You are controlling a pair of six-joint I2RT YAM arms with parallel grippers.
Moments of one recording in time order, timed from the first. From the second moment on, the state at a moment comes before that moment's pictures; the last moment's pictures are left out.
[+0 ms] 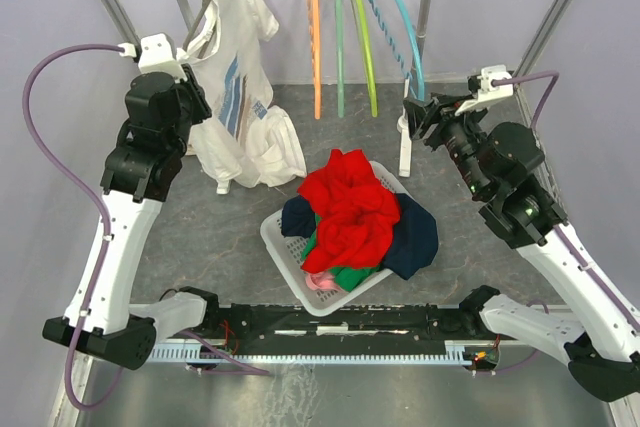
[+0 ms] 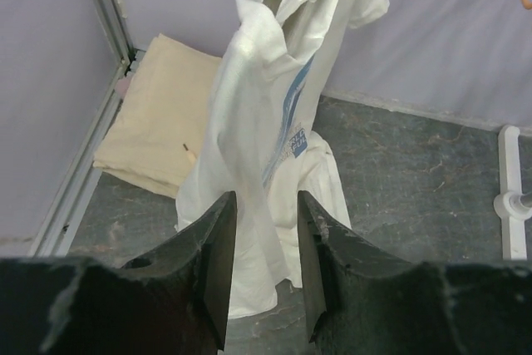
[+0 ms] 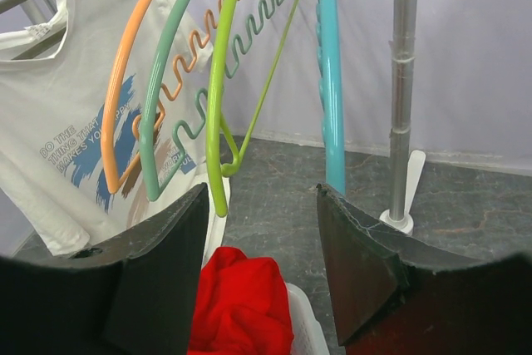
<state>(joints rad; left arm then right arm) -0.27 1.14 1.53 -0.60 -0.39 -0.21 0.62 0.94 1.22 -0.14 0.29 0.14</state>
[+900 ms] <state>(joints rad) -0.27 1.16 1.47 -0.58 -0.52 -0.22 0.62 0.99 1.22 -0.13 0.25 0.14</state>
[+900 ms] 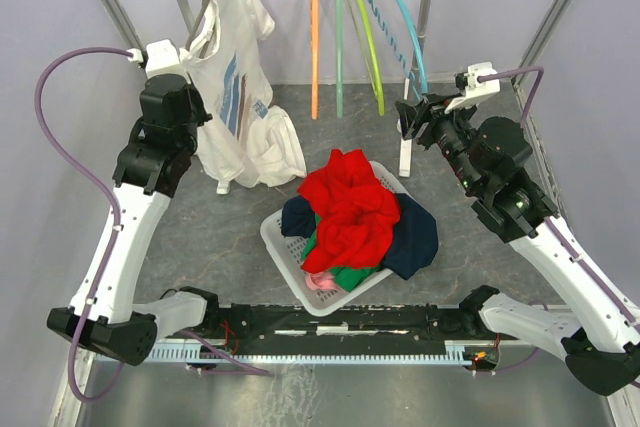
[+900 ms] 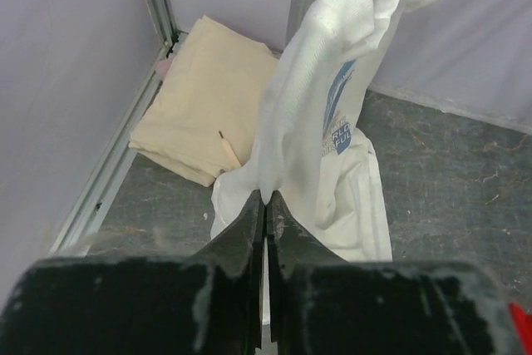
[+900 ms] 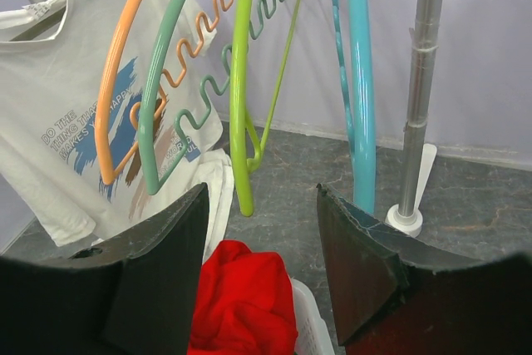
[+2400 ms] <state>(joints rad) -0.27 0.77 0.89 -0.10 -0.53 -0.48 0.62 0.99 1.22 -0.13 0.25 0.14</state>
